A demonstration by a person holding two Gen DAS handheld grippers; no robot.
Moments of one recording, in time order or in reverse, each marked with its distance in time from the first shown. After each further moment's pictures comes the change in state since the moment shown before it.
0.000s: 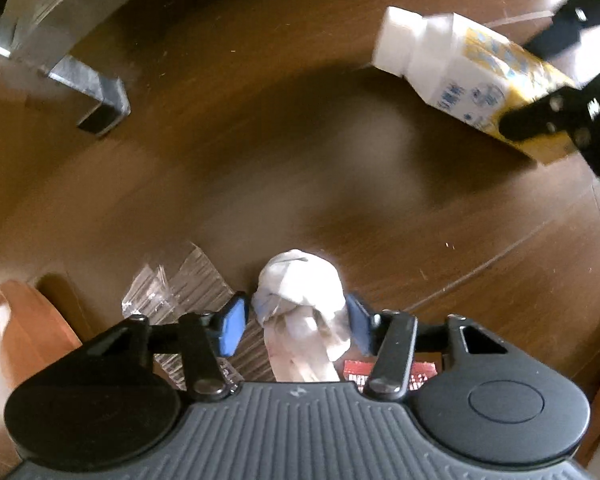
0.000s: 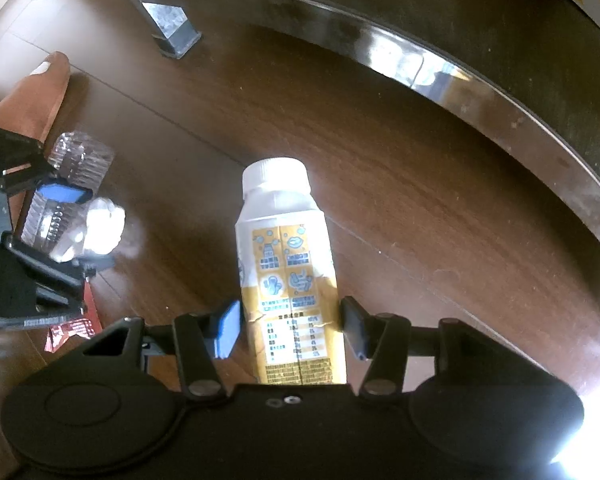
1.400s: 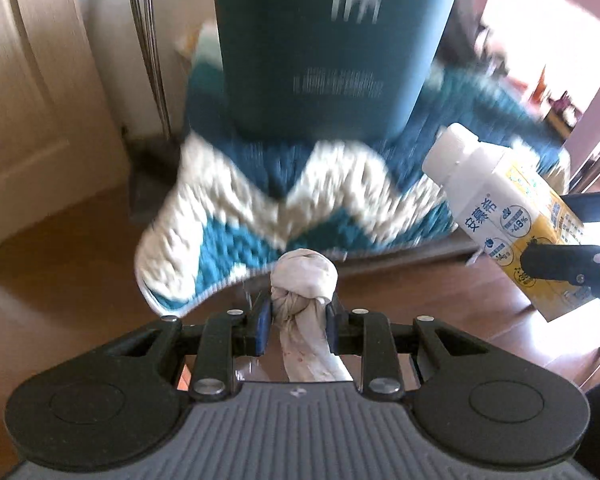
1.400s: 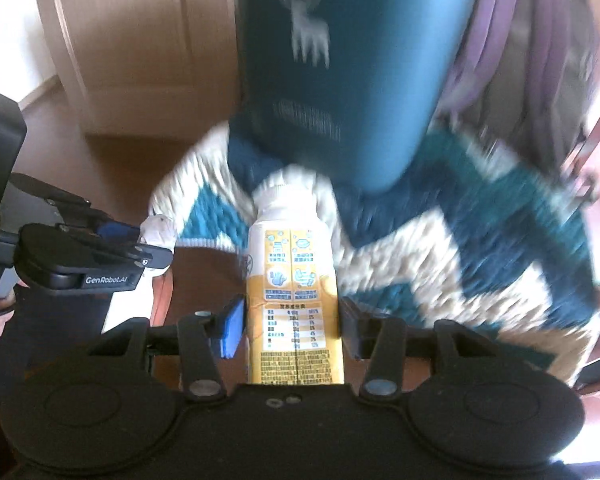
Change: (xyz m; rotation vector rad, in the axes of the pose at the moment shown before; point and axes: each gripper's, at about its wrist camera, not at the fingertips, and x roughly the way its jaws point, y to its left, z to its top) left arm -0.408 0.092 -0.085 -0.288 -0.604 -0.086; right arm -0.433 0.147 -0.021 0.052 -0.503 -0.212
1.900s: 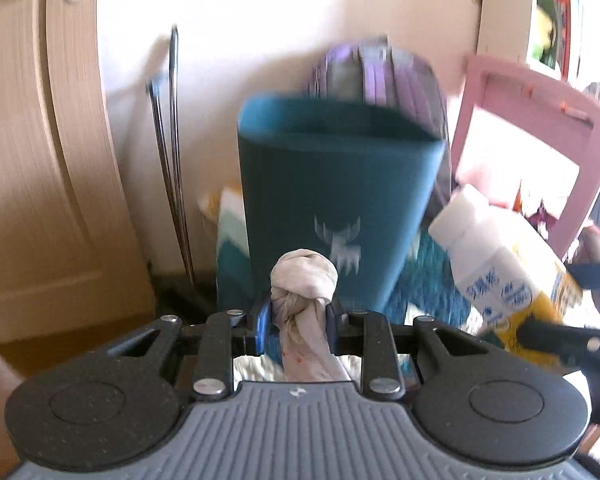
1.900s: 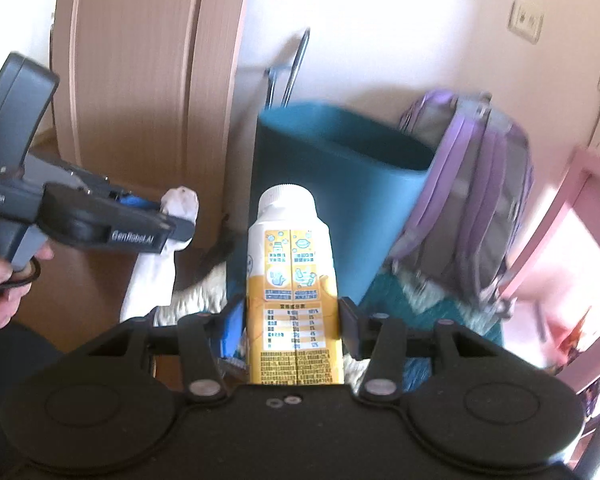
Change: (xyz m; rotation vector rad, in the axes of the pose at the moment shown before) left arm -0.141 0.007 0.089 0.003 -0.356 0.012; right arm -0.127 0.022 0.065 -0.062 -0.288 -0.135
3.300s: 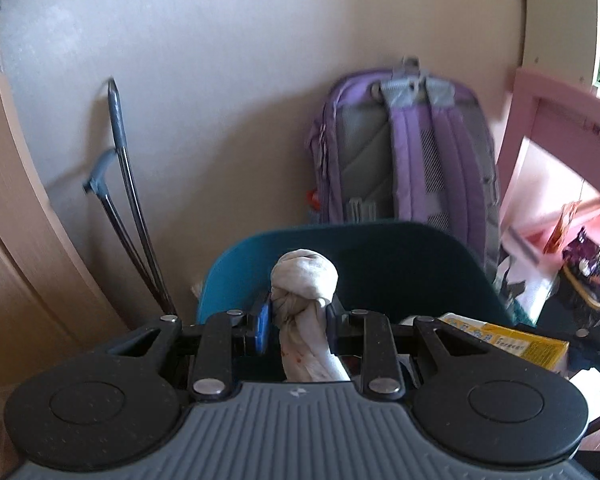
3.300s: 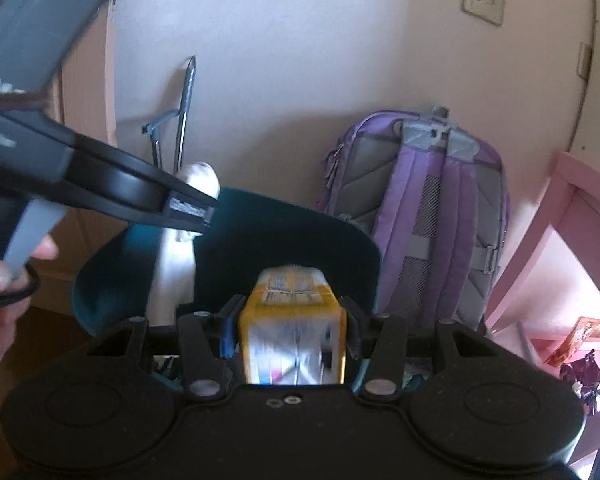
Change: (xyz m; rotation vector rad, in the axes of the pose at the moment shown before) left arm 0.163 -0.028 0.196 0.082 0.094 0.055; right arm 0.146 -0.089 0.119 0.174 0.031 -0.120
